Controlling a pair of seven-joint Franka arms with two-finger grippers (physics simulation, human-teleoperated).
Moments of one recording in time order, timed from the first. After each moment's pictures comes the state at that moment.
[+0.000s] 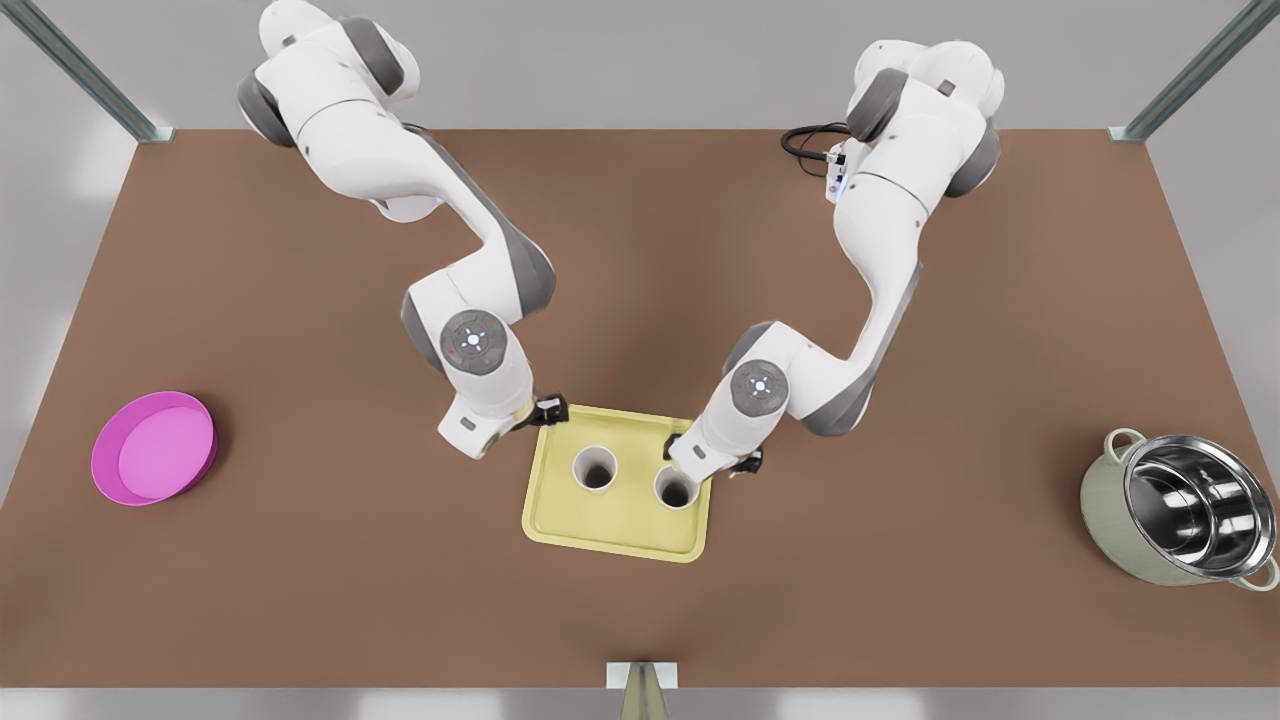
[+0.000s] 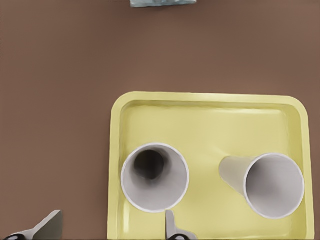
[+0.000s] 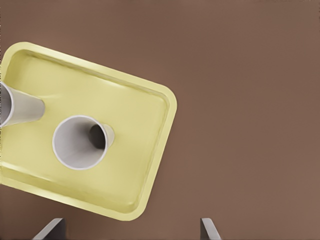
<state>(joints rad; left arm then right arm) -0.36 0.83 -0.28 -1.17 0.18 2.11 -0.51 0.34 0.60 0.25 -1.25 -0.16 1.86 0.45</state>
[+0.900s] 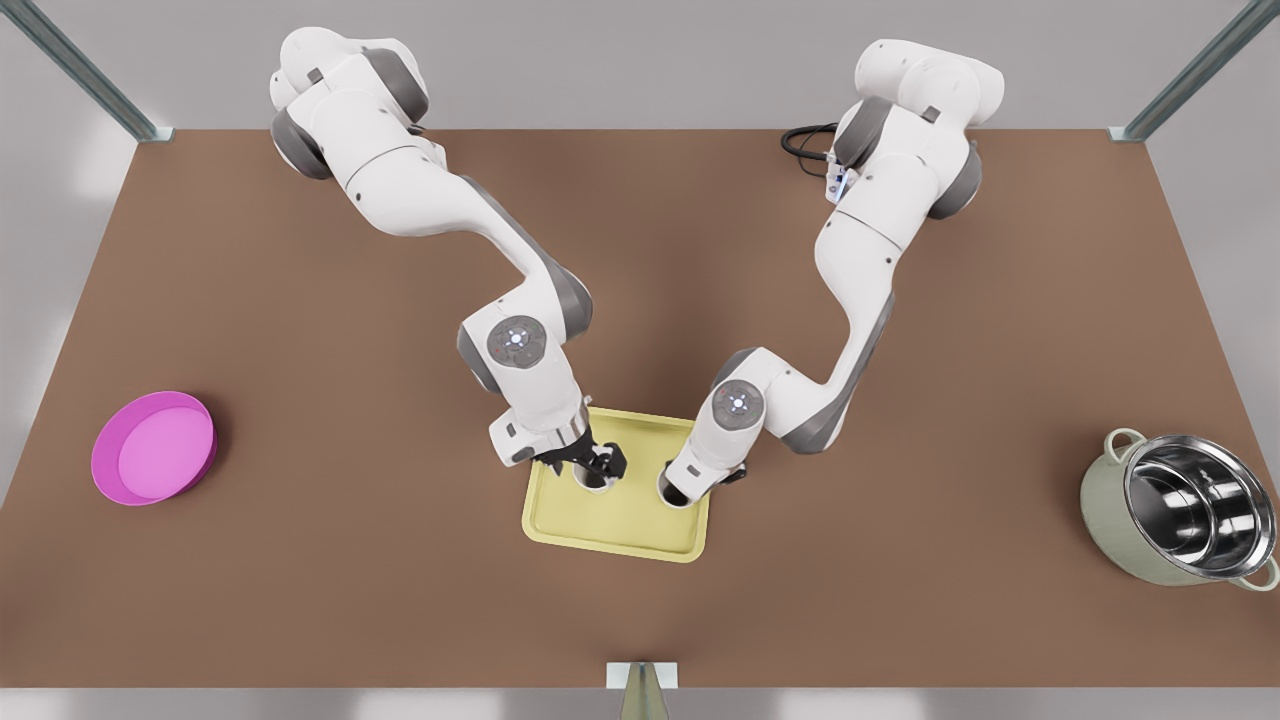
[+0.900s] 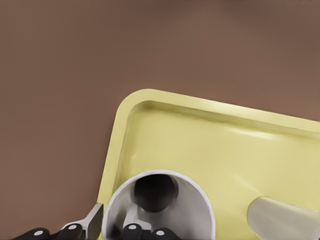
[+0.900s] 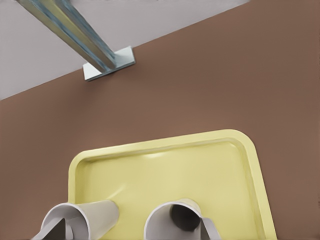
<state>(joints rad) -0.37 0.94 -0.27 -1.20 0.27 2.26 -0.73 0.41 0.74 0.25 -1.22 -0.22 2.27 0.97</state>
